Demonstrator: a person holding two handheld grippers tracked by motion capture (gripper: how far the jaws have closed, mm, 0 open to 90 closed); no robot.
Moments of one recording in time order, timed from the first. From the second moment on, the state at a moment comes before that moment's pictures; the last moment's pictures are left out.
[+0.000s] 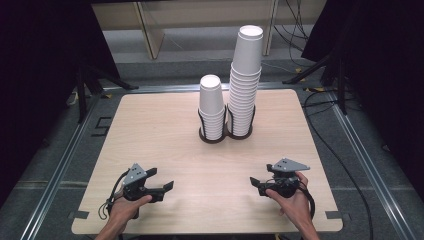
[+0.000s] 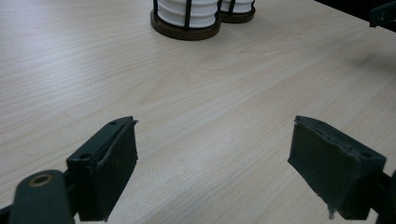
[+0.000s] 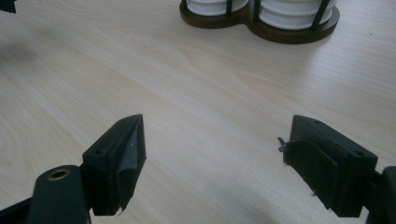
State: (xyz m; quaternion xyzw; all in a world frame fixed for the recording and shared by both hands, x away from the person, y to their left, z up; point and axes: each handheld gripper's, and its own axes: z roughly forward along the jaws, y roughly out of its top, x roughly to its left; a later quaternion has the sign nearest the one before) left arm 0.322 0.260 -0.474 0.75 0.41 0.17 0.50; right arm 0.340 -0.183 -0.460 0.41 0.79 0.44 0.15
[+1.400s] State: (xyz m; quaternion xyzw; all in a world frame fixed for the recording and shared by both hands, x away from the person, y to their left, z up) left arm 0.322 0.263 -0.472 0.75 0.41 0.19 0.49; right arm 0.376 -0.141 -0.422 0.37 0.77 0.50 0.15
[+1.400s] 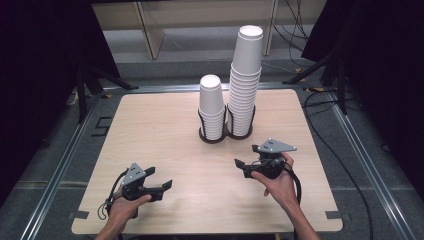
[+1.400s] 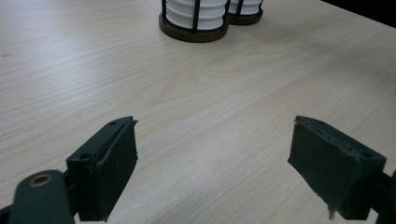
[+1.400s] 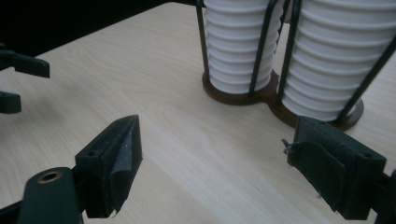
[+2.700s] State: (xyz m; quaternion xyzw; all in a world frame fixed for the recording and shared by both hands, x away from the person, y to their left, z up) left arm 0.322 0.260 -0.474 0.75 0.41 0.18 0.48; right arm 0.448 -0.077 -0.362 0.34 0.74 0.55 0.19
